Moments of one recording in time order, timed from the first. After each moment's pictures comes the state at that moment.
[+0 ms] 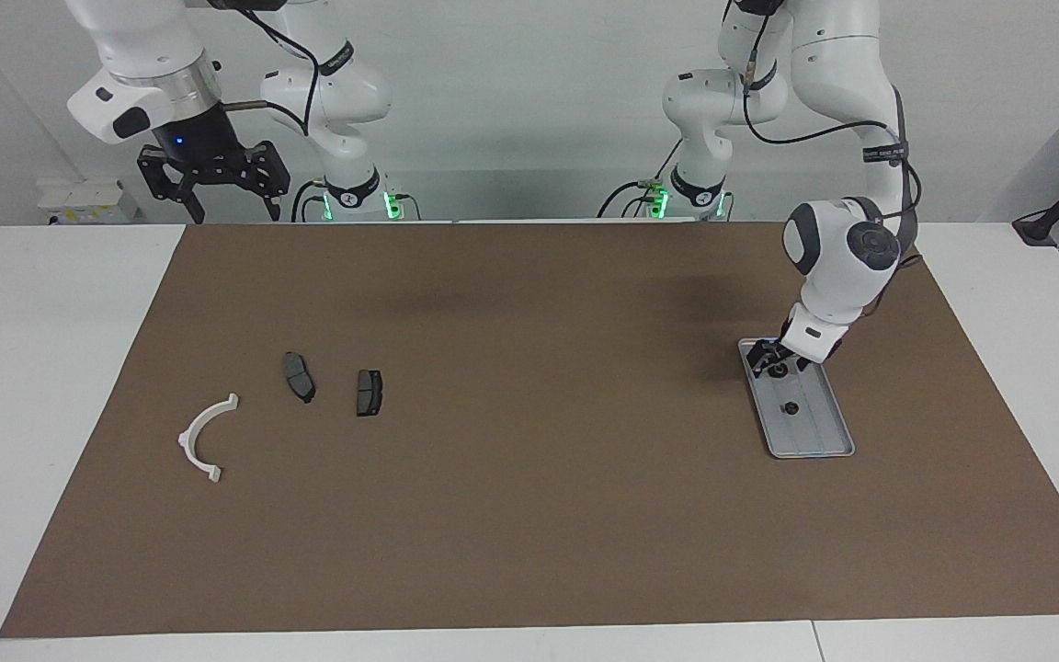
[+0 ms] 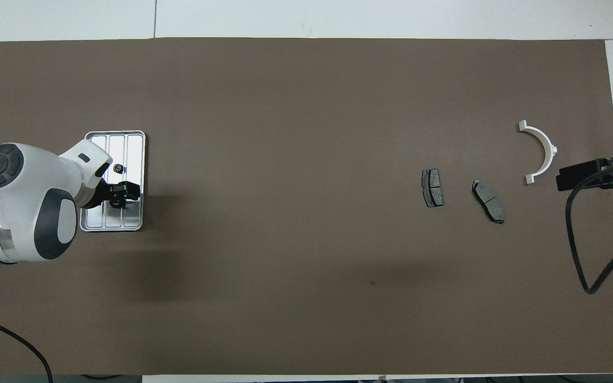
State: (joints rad) left arm -0.05 0.17 0.02 -2.21 0.01 2.36 -0.10; right arm 0.04 -0.09 0.00 -1.60 -0.03 1.49 -0.02
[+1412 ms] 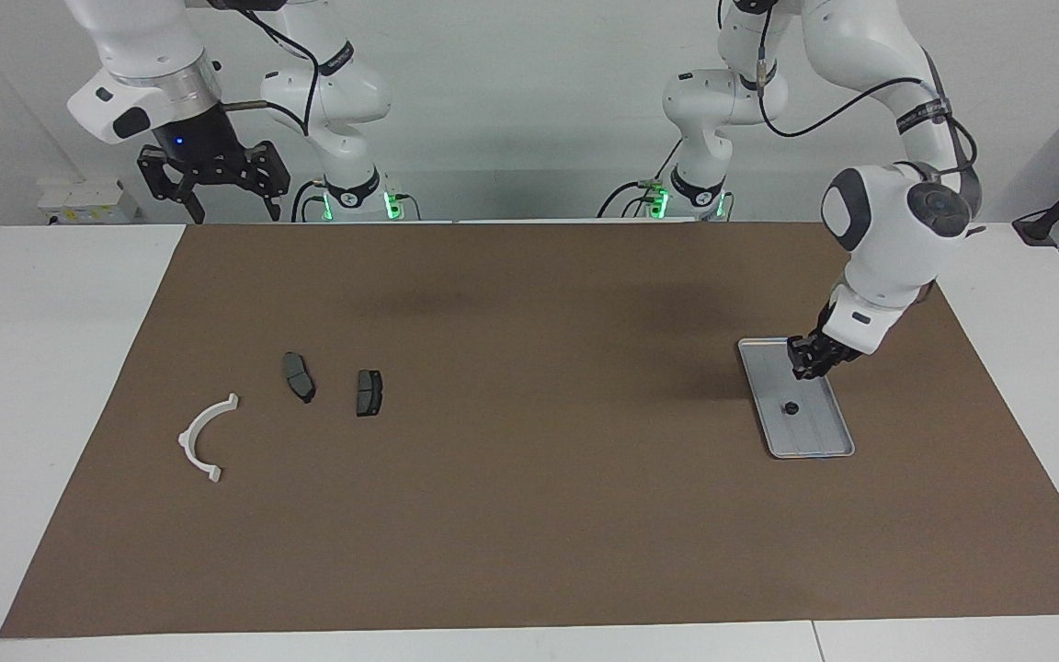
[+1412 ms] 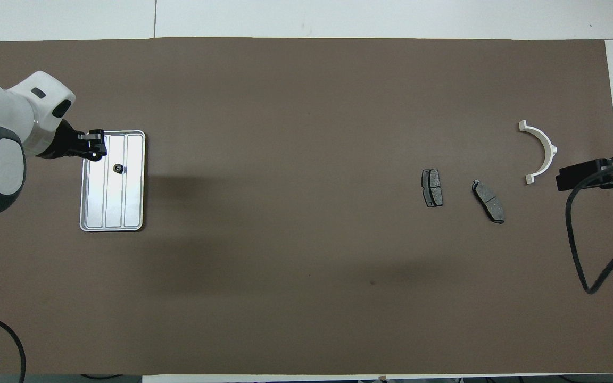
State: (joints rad) left arm -0.08 0.18 0.01 -1.79 -0.01 2.03 -0.13; right arm 0.04 -0.09 0.00 -1.60 -0.03 1.49 -0.02
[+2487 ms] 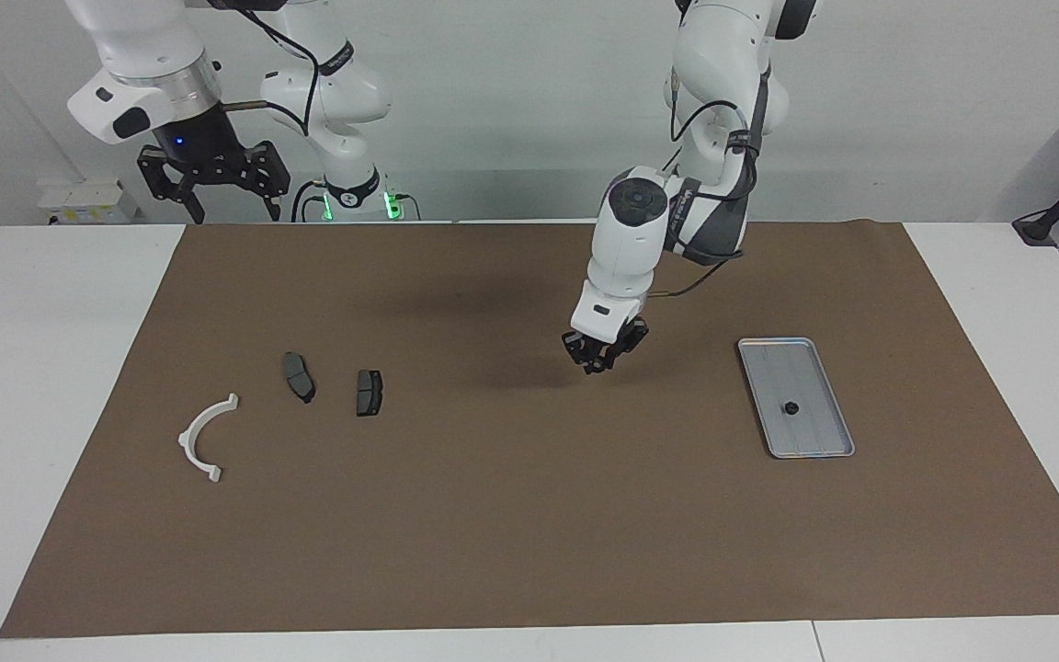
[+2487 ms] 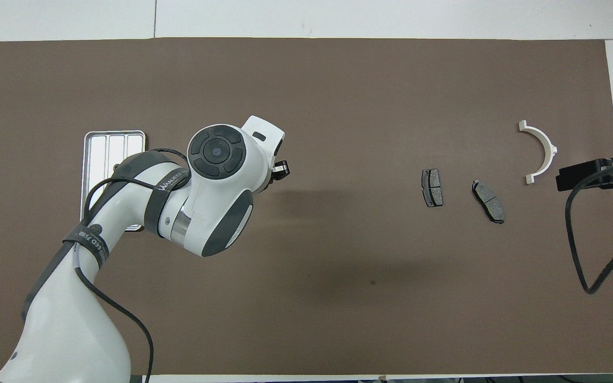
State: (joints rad) left arm -0.58 0.31 0.00 -1.84 0.00 2.23 -0.79; right arm 0.04 -0.09 0.00 -1.60 -0.03 1.49 -0.02
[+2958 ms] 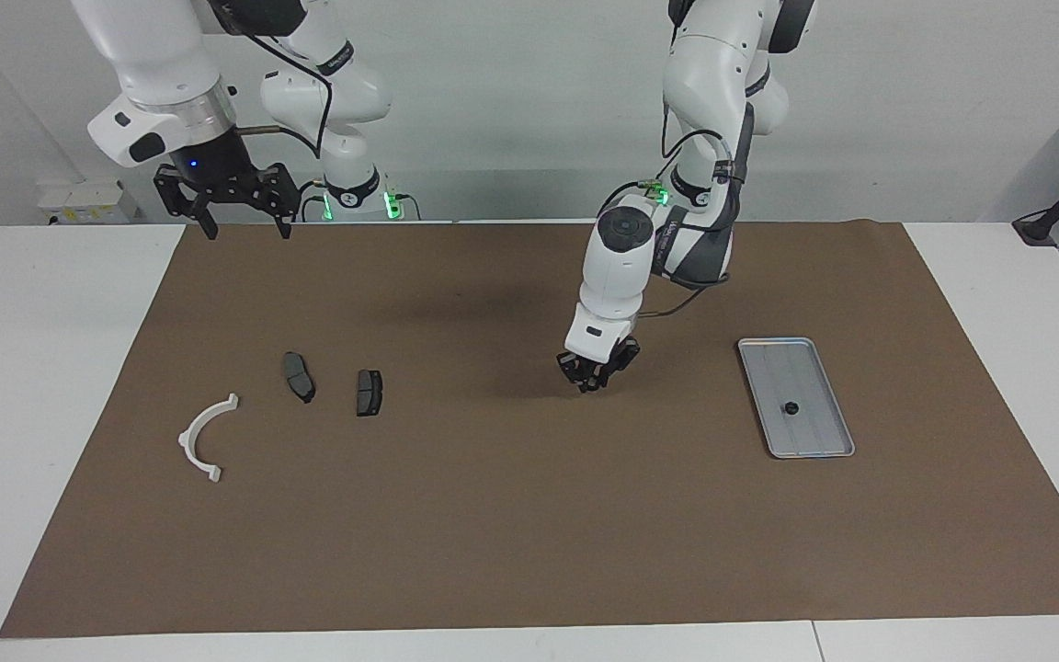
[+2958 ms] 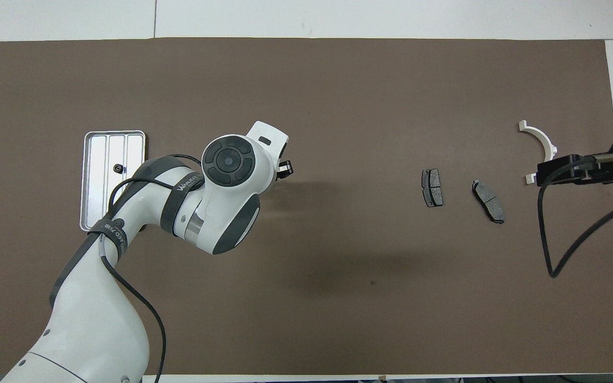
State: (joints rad) left arm -0.59 0.37 0.00 -1.87 0.02 2.35 -0.81; right arm 0.06 -0.09 0.01 -1.68 -0.02 1.59 0.07
